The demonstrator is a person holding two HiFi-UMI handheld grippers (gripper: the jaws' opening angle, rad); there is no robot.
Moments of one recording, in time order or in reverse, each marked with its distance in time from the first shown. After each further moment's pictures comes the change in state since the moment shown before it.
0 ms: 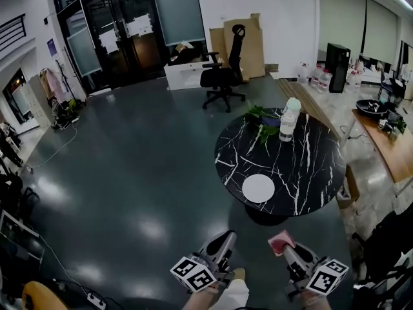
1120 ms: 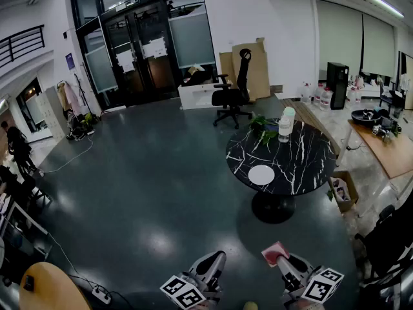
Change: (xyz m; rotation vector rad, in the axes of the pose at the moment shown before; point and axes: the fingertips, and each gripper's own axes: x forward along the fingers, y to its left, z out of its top) left arm -0.227 -0.170 -0.018 0.079 -0.022 0.034; right arm -0.166 0.153 -0.103 -0.018 -0.014 0.117
